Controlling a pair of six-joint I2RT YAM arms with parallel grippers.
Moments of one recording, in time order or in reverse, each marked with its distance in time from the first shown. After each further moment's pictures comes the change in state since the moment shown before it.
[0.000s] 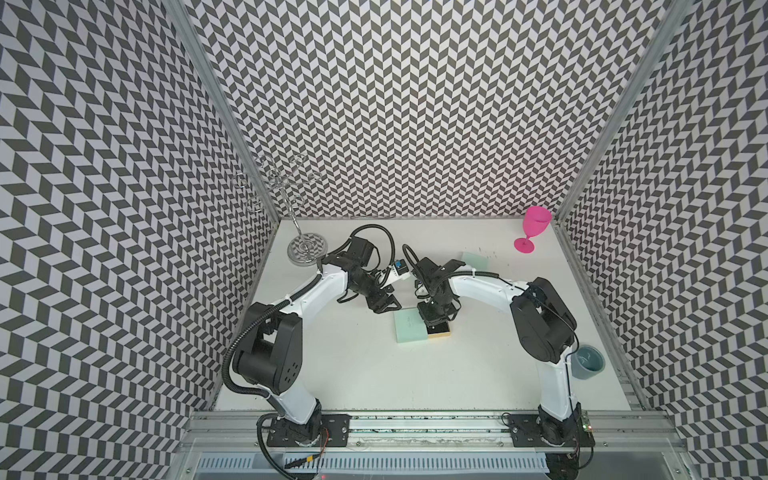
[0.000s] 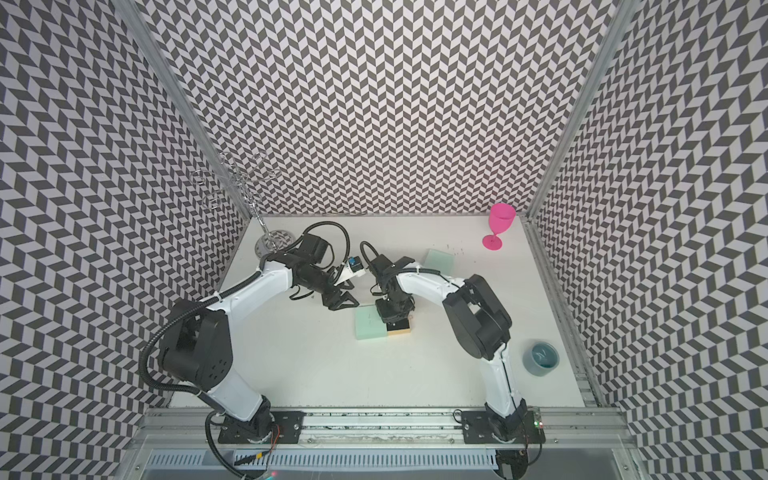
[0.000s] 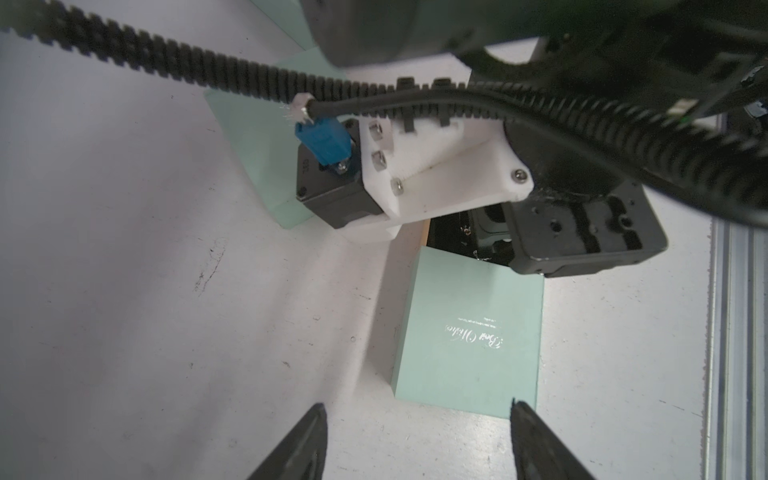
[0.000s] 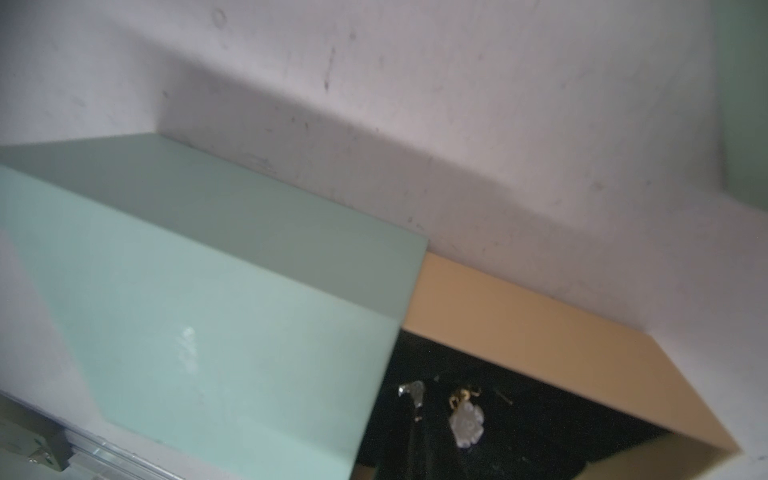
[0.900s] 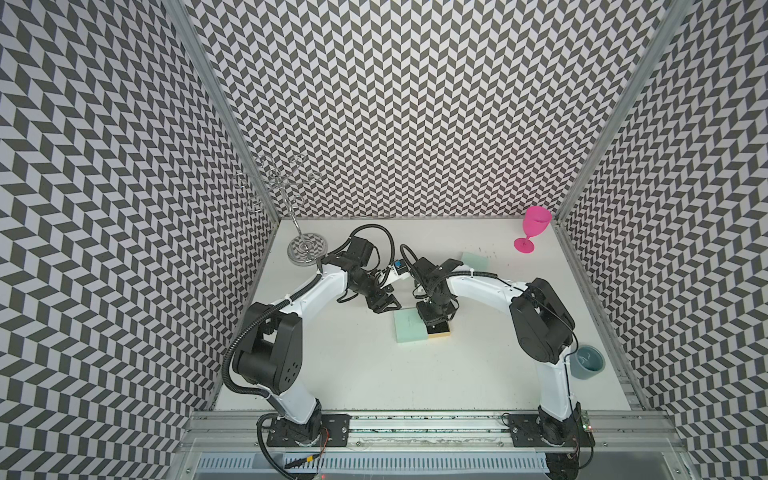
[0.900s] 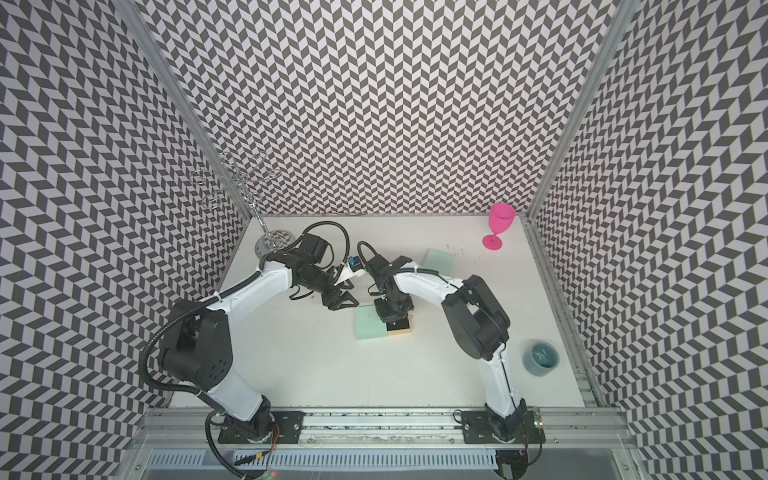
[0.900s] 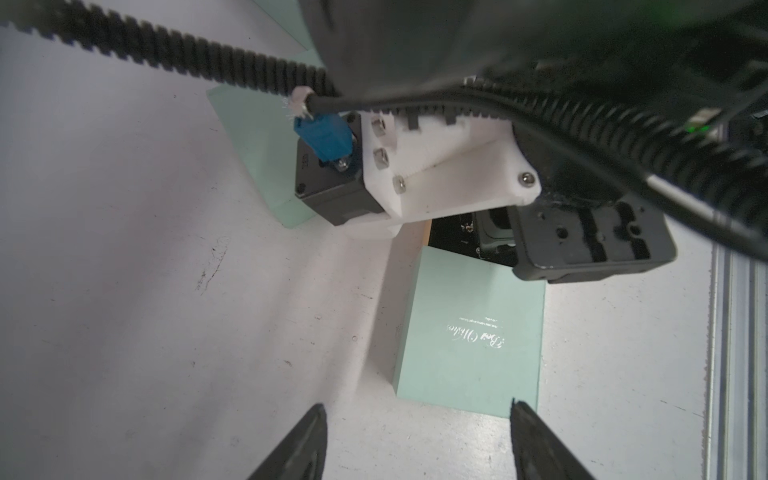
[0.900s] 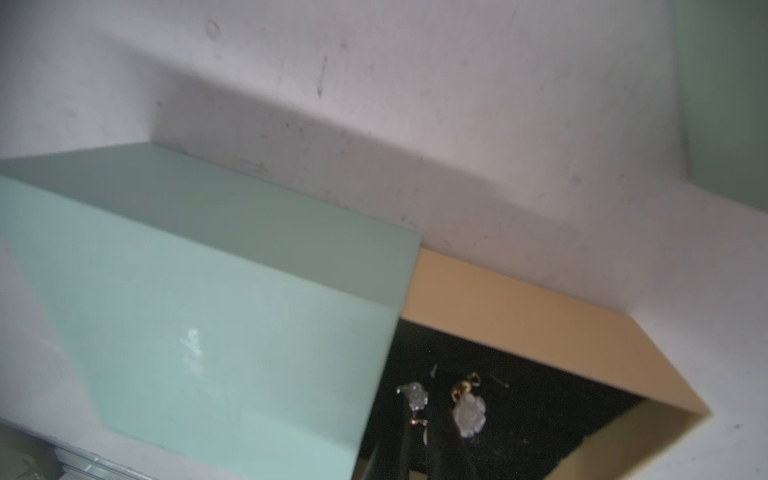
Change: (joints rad) left arm 0.001 0.000 0.000 0.001 0.000 -0.001; right arm 0.018 0.005 0.046 -0.053 0.069 0.042
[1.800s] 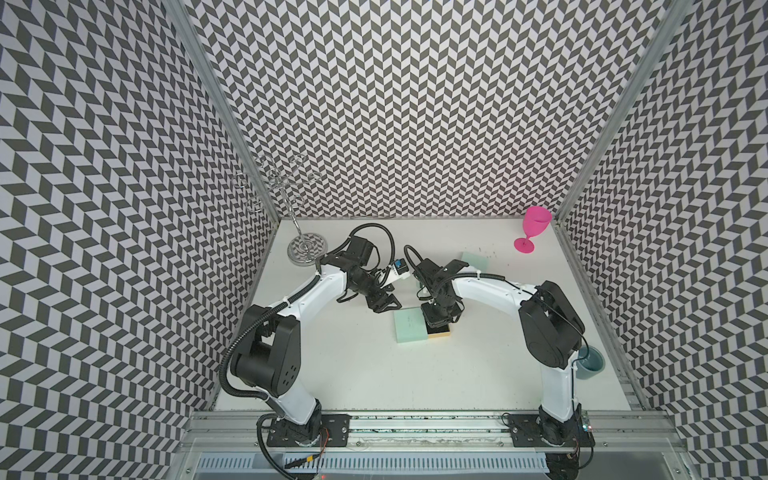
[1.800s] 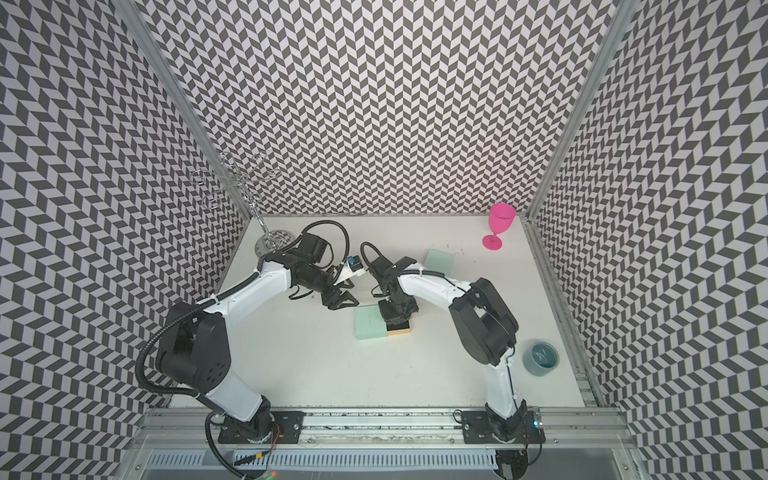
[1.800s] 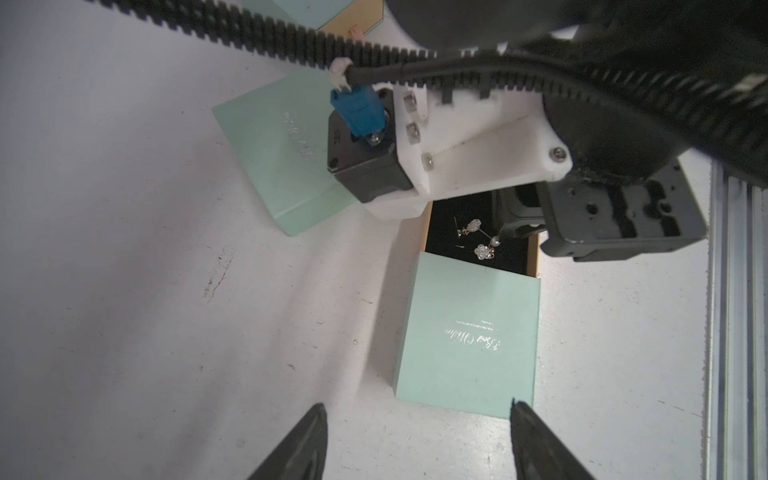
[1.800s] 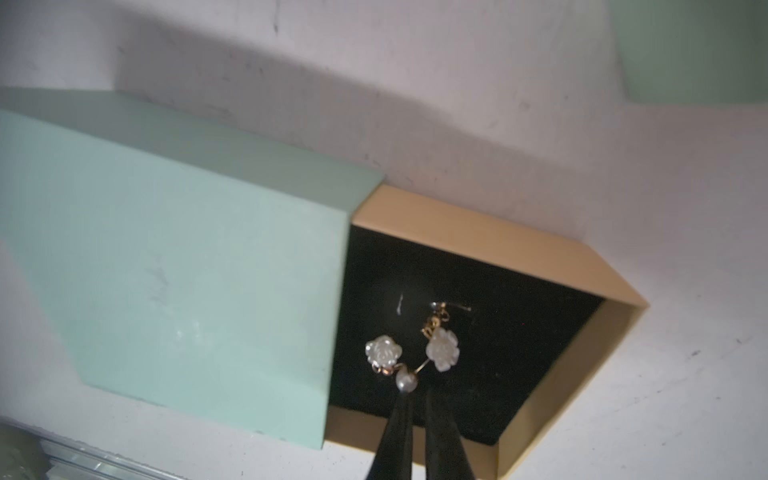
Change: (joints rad) left arm -0.005 -0.018 0.000 0.000 0.000 0.005; right arm 0.000 -0.065 -0.064 -0.005 0.005 0.029
